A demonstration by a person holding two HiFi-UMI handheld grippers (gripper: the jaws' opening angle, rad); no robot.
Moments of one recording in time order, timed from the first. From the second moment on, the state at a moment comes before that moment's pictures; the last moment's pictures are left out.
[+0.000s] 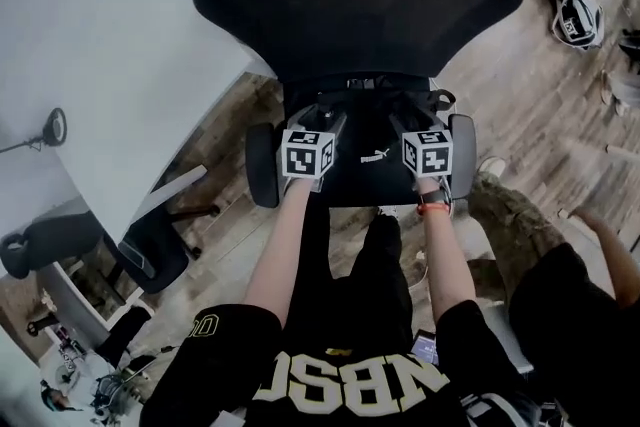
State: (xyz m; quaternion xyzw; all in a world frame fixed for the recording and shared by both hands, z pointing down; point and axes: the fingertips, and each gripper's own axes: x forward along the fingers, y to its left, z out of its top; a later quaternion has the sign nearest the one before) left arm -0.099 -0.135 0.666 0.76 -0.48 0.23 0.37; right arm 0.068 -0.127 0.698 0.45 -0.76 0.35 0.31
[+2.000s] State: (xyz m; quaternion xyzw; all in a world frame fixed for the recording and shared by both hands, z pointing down) left arm -0.108 -0.096 0.883 0.66 -0.50 0.29 0.48; right arm 0.145 -0.104 0.904 0.49 -0.68 0.39 0.38
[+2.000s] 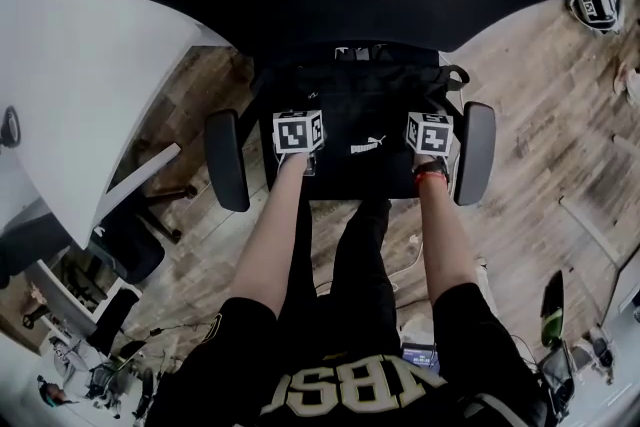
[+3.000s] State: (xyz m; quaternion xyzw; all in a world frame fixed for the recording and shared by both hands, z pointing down) left arm -0.124 -0.102 0.619 0.71 -0.57 0.20 0.35; right arm 0.104 -0.115 0.647 0.53 -0.73 0.34 0.26
